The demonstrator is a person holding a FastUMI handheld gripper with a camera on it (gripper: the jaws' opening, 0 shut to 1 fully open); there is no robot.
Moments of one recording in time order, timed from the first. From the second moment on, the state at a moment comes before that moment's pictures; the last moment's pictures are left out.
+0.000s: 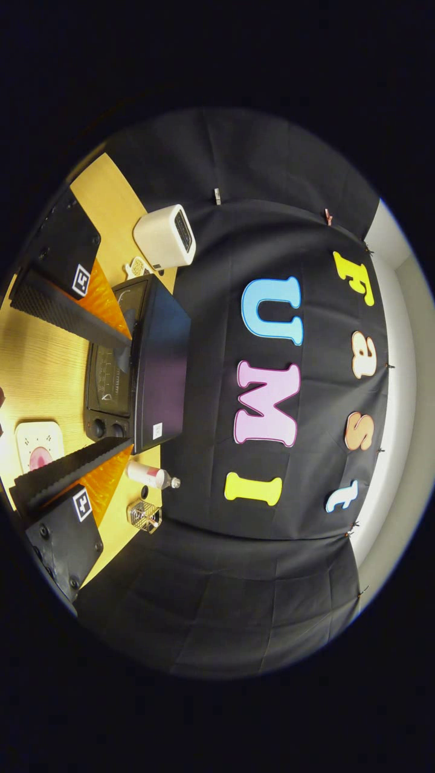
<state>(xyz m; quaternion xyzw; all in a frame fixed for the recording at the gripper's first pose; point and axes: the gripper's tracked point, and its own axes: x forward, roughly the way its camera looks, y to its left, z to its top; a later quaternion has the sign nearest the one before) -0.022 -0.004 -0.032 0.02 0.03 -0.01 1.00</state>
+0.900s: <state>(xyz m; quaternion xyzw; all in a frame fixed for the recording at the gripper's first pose) -0.015 -0.004 -0.046 0.04 0.06 -0.02 1.00</state>
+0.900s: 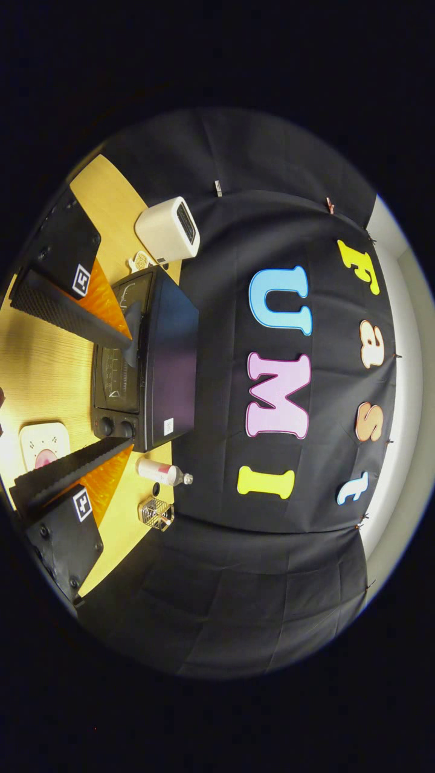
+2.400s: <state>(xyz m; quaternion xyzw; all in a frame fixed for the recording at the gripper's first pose) 0.120 0.075 -0.120 0.14 0.19 -0.01 0.97</state>
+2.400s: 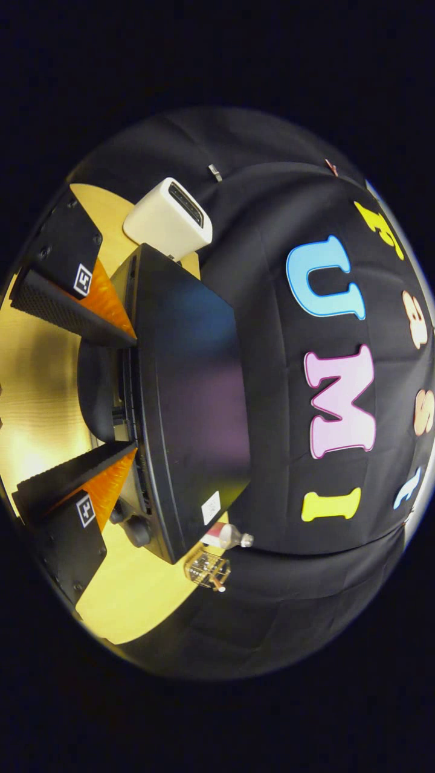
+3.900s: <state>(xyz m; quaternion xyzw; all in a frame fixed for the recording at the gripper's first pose) -0.024 0.032 -0.200 0.07 0.29 0.05 0.95</state>
